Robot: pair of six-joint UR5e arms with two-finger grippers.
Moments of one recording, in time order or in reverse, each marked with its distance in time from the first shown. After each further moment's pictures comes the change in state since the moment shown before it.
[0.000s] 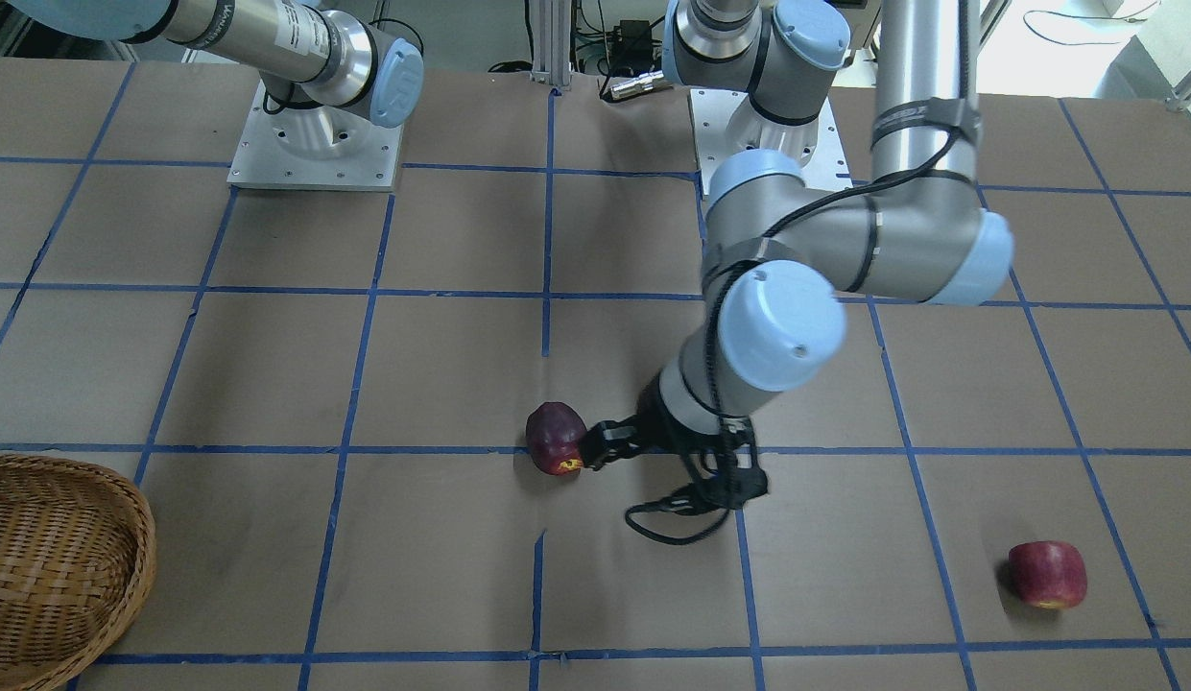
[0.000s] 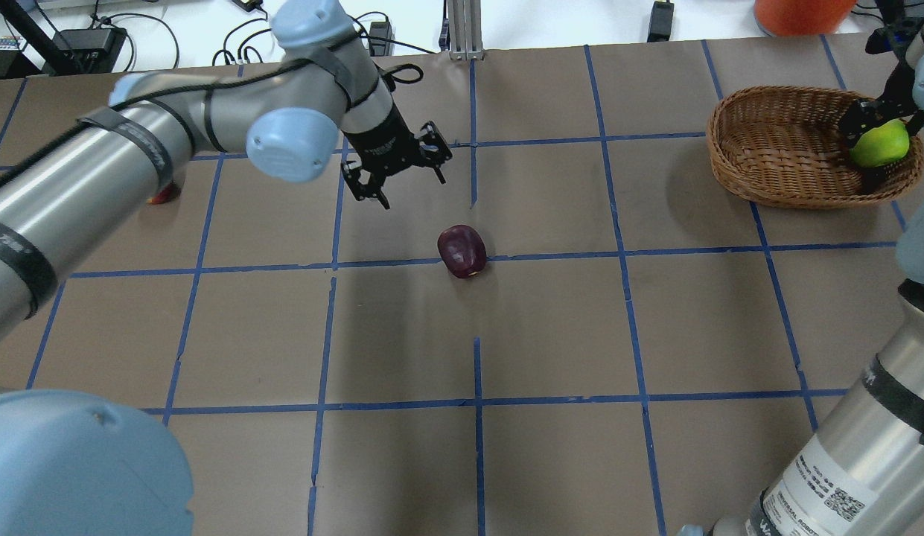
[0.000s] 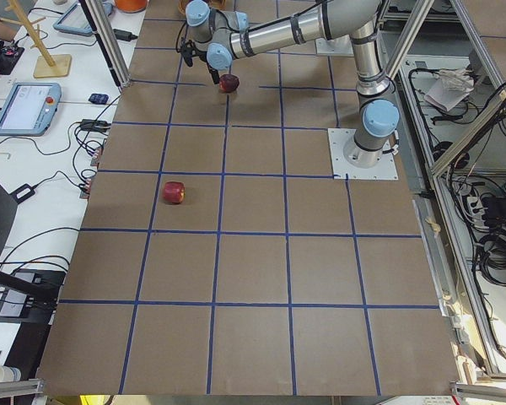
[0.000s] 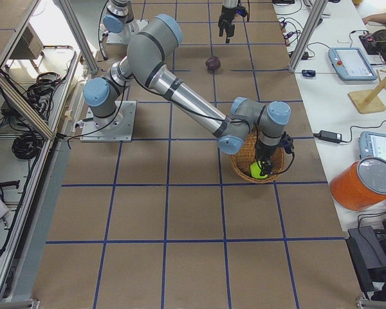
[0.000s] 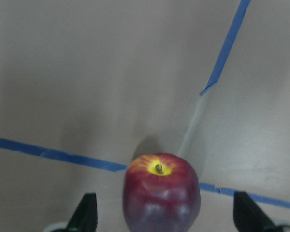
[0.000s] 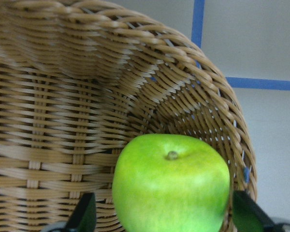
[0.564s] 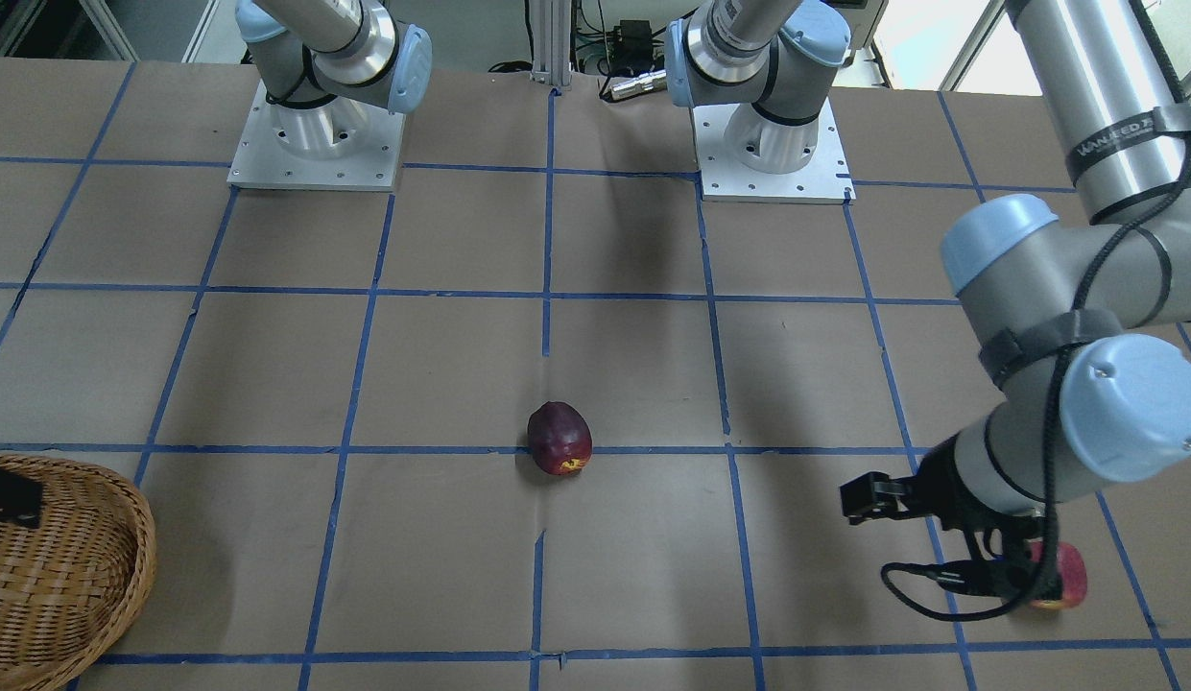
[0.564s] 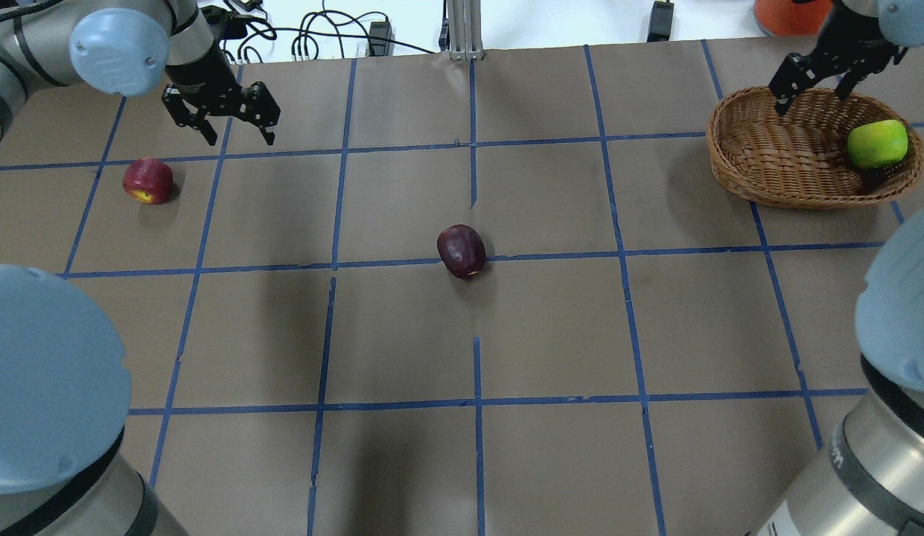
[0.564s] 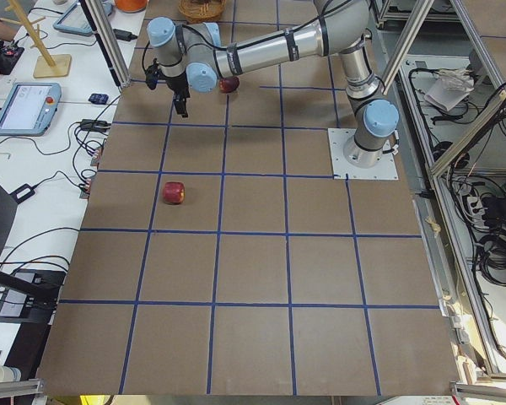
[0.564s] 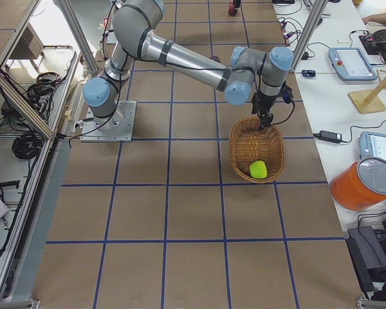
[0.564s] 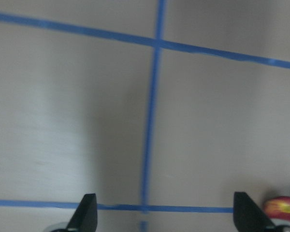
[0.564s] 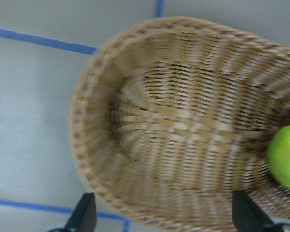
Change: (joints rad) left arm 0.277 -0.071 0.142 -0.052 0.275 0.695; right arm 0.233 -0.195 -0.002 0.352 0.110 0.097
